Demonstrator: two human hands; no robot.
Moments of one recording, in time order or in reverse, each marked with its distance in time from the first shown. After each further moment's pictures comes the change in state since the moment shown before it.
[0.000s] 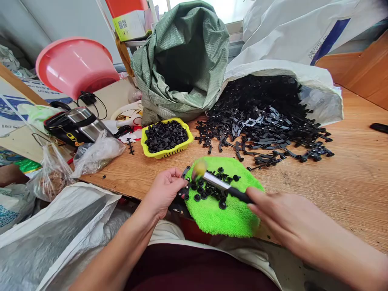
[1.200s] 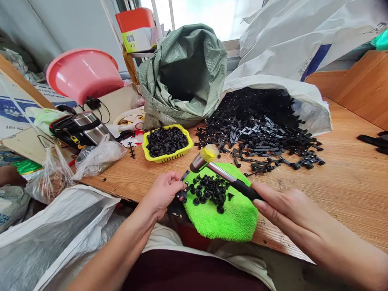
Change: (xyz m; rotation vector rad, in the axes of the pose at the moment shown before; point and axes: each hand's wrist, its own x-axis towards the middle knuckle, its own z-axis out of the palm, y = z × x) left_hand 0.000 0.009 0.001 -0.012 -0.020 -0.014; right_hand 0.005 -0.005 -0.016 0.100 0.077 0.023
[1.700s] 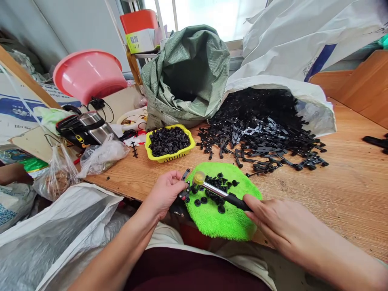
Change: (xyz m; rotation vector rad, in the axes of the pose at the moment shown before) left_hand -0.002 -0.004 -0.003 0.045 0.022 0.063; right_hand -0.007 0.005 0.014 -0.189 -0.130 -0.067
